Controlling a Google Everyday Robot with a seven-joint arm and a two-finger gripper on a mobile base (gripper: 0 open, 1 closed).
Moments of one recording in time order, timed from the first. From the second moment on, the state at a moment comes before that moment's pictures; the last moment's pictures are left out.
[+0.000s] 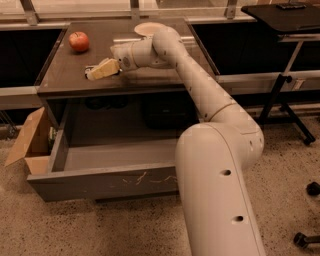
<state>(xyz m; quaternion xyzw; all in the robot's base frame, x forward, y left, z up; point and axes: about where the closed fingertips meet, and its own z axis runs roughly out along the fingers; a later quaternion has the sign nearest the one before) 0.827 0.187 0.852 -0.48 0.64 0.37 0.47</state>
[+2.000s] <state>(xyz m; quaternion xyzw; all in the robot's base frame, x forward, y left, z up) 0.837 0.191 0.827 -0.47 0.66 0.40 0.44</state>
